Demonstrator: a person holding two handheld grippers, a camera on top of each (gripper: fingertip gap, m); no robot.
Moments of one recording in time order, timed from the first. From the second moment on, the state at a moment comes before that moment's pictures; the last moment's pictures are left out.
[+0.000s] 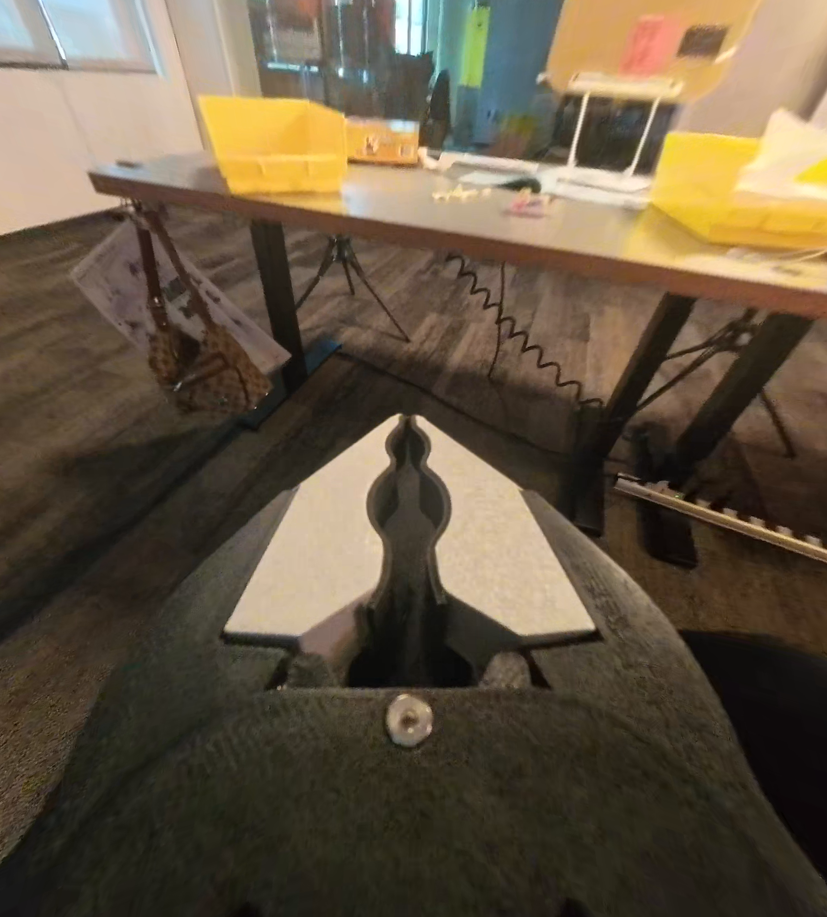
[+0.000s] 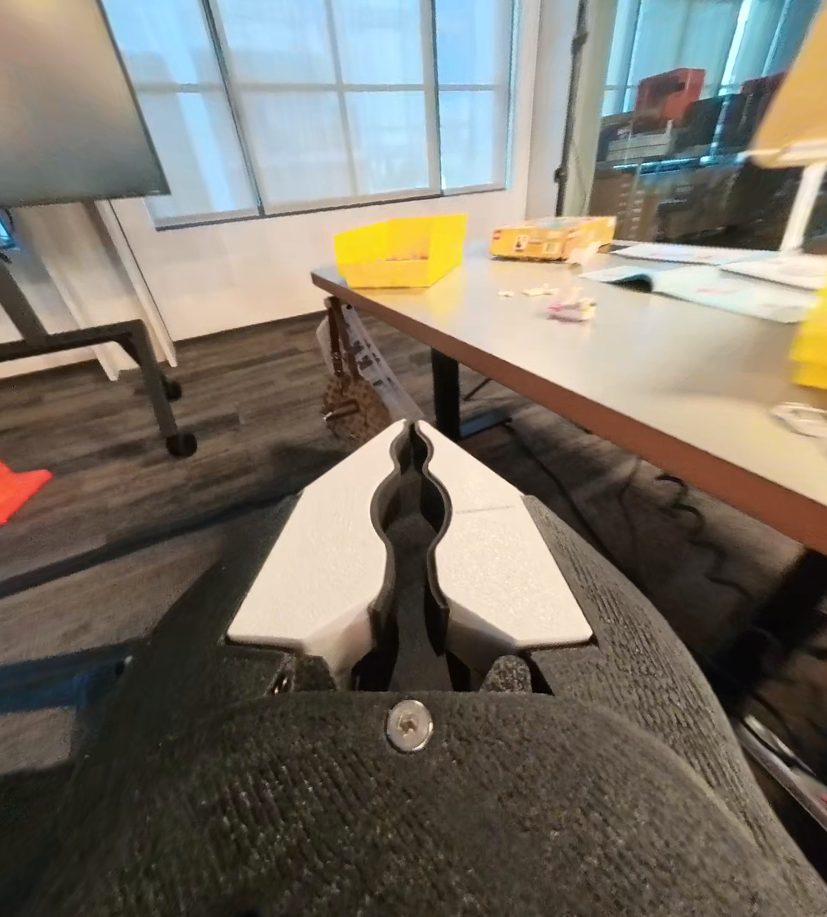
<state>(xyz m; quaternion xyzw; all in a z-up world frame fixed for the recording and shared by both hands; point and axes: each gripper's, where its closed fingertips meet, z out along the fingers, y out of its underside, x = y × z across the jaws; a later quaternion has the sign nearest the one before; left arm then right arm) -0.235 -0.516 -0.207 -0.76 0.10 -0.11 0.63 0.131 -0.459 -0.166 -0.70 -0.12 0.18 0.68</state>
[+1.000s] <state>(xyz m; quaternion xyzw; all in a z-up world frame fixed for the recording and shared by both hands) -0.228 -0.491 -0.205 -0.72 0.06 -0.15 0.67 0.106 -0.438 -0.146 -0.66 -0.15 0.14 0.72</state>
